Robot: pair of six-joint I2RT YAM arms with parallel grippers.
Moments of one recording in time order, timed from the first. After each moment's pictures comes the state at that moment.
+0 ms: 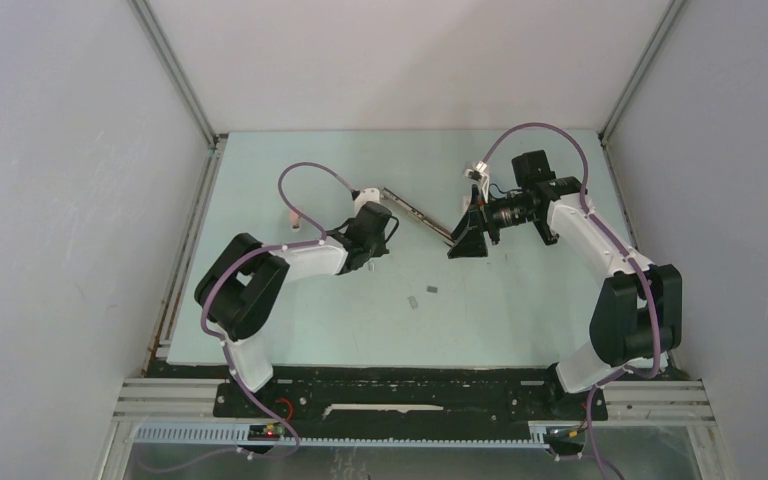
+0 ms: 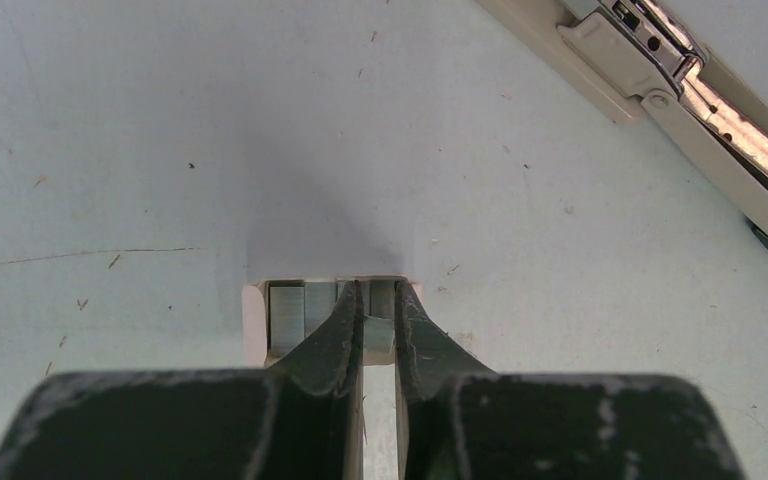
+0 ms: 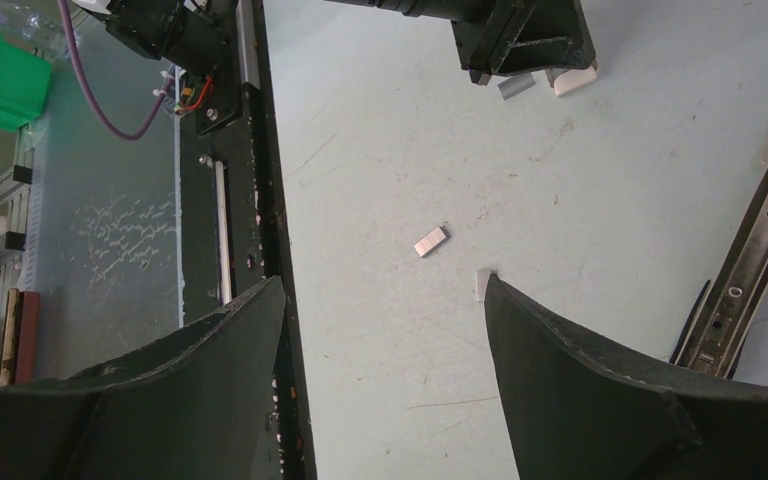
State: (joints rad) left arm -0.66 1.80 1.00 0.01 -0.36 -0.54; right arm 0.20 1.56 1.26 -0.80 -1.14 -0.55
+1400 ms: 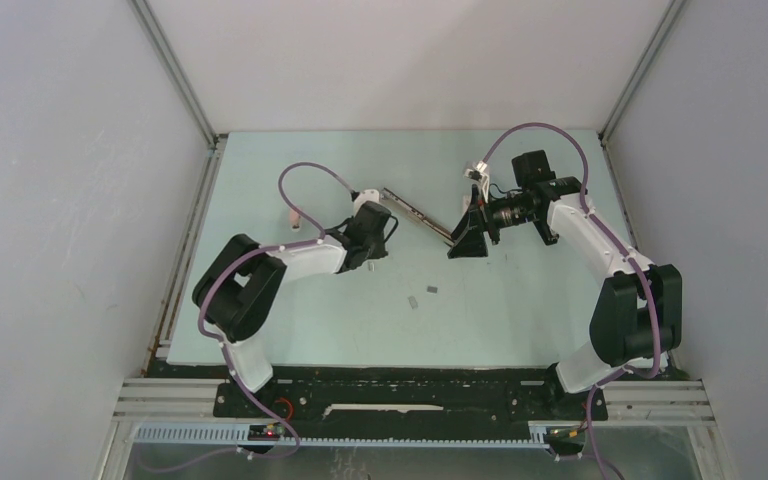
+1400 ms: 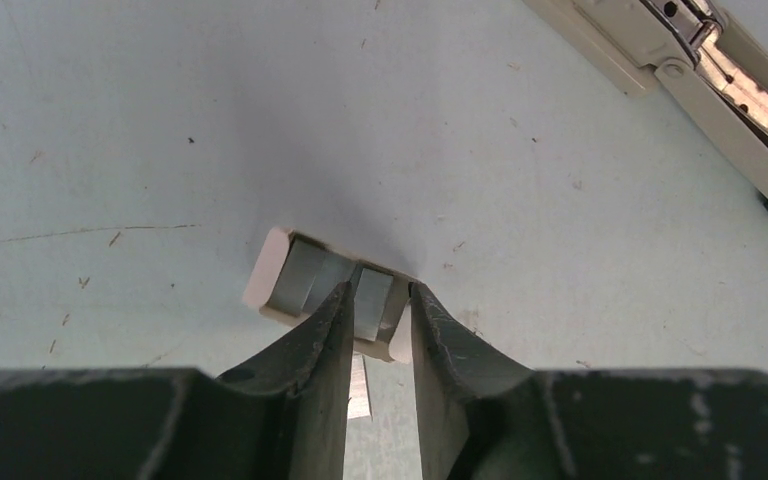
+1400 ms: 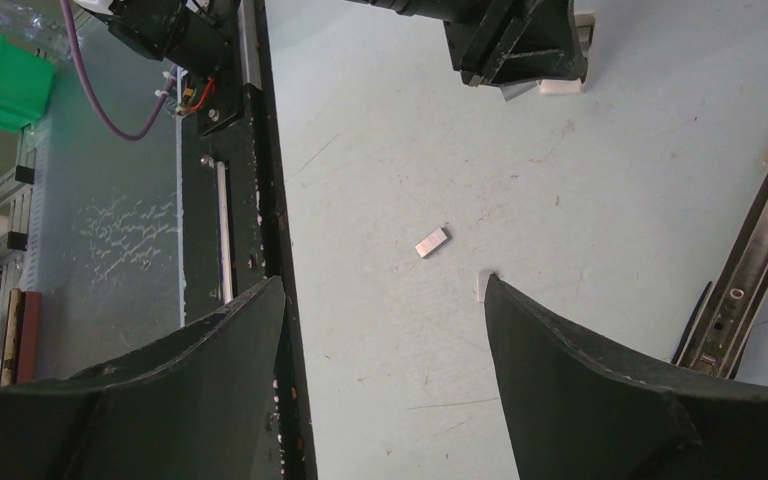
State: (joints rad) left arm -0.66 1.80 1.01 -0.04 -0.34 -0.55; right arm 0.20 1.56 1.26 -0.80 -1.14 -0.55
